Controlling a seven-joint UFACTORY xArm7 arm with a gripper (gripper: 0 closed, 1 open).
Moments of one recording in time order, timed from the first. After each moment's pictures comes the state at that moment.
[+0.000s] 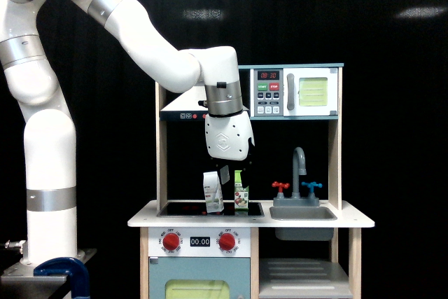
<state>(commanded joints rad) 0.40 -0.28 -0.33 0.60 0.37 0.76 -1.30</state>
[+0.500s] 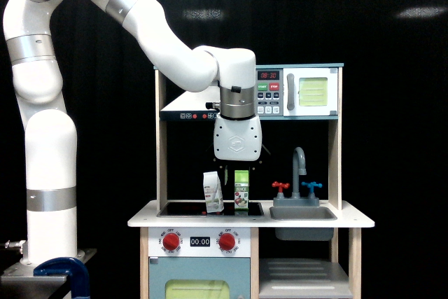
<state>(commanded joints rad) 0.47 -0.17 -0.39 0.72 0.41 0.91 -1.70</state>
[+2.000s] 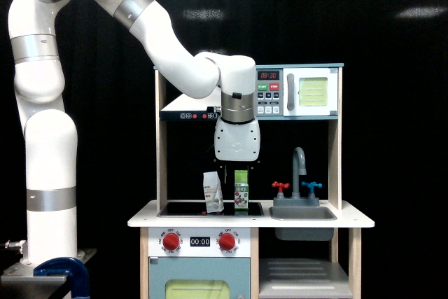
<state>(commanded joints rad) 0.52 -0.14 -0.29 0.71 0.52 0.81 -1.64</state>
